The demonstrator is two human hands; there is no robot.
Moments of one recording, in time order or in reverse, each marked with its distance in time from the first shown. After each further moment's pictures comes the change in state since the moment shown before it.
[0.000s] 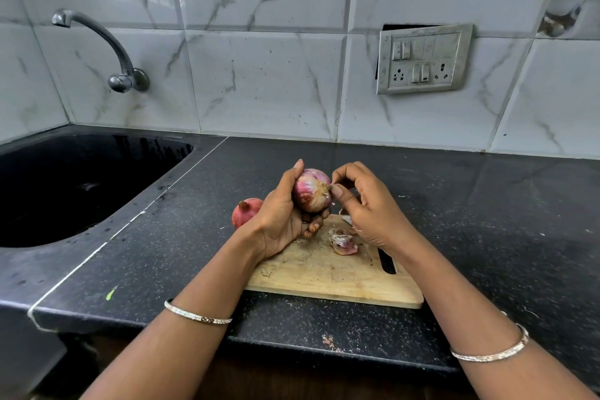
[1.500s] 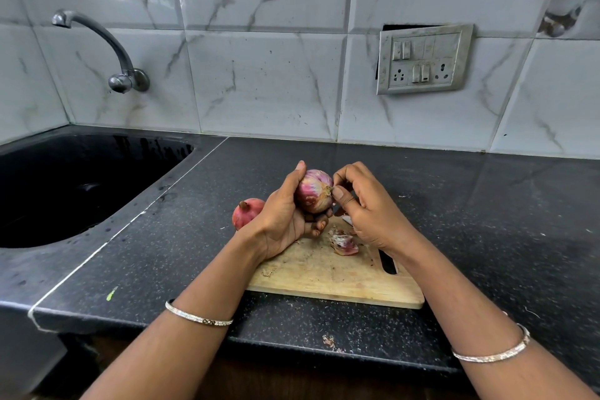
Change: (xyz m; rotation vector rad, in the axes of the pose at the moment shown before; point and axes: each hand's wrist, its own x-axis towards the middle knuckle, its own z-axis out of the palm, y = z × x) left_hand -0.001 -0.001 0.003 0.005 0.009 0.019; right_hand -0.001 -0.001 0.000 -0.024 -0.031 0.001
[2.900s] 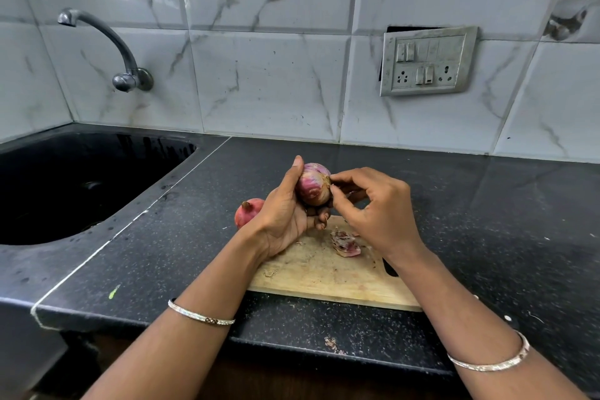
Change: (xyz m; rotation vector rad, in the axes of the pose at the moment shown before) left_hand 0.003 0.002 -0.005 -0.067 -0.034 0.067; right_hand -0.007 -0.004 0.003 -0.268 0.373 -0.334
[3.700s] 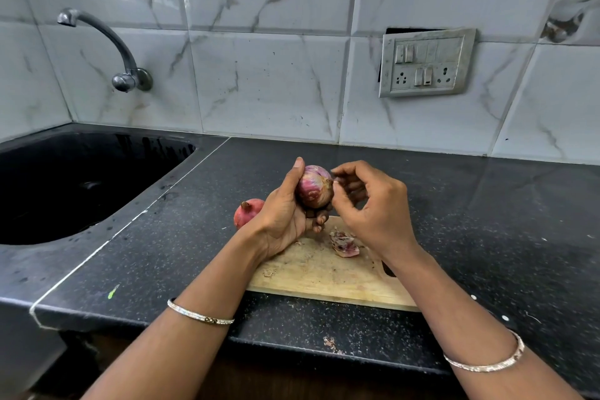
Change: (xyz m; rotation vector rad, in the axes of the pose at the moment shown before) left_hand 0.000 -0.001 0.001 0.025 0.020 -0.024; right_hand 0.001 -0.006 0.002 0.060 0.003 0.106
